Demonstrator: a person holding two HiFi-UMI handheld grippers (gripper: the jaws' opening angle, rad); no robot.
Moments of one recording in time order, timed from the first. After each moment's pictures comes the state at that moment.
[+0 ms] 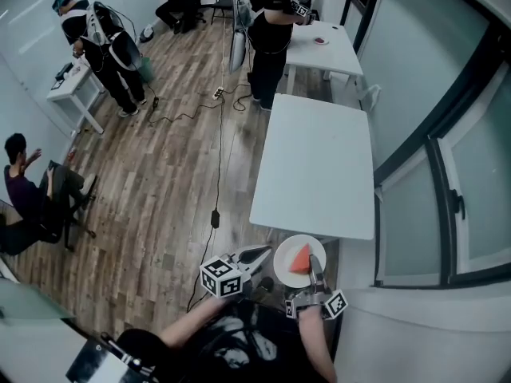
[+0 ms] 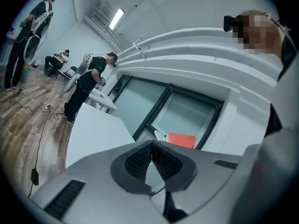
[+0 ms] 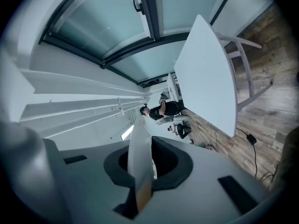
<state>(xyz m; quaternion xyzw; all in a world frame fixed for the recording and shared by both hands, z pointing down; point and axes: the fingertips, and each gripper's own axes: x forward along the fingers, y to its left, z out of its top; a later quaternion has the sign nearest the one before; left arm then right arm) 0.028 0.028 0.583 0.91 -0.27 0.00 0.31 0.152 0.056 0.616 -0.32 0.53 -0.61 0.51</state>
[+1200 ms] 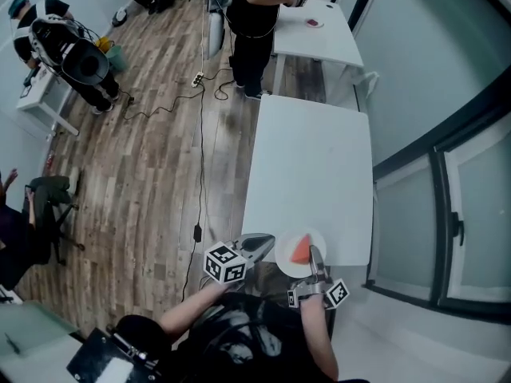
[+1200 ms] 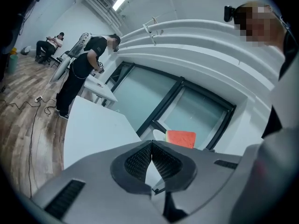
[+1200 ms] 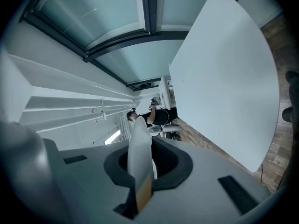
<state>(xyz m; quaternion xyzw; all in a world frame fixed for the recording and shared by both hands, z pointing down) 0.057 -0.202 0.631 0.91 -0.21 0.05 0.35 0.178 -0.161 0.654 -0.39 0.49 -0.62 0.48</state>
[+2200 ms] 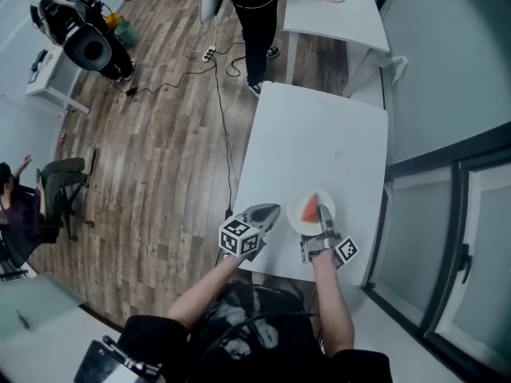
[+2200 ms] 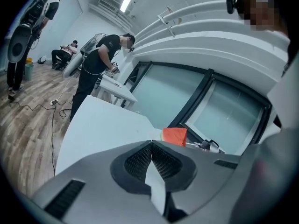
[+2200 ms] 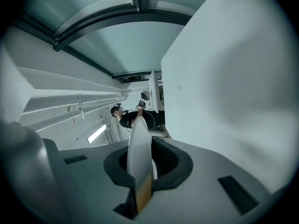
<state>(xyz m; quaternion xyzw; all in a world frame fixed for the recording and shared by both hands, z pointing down) 0.140 -0.373 0.729 0.87 -0.33 0.09 0.36 0.288 -0.376 0.766 -0.41 0.50 -0.65 0.40</state>
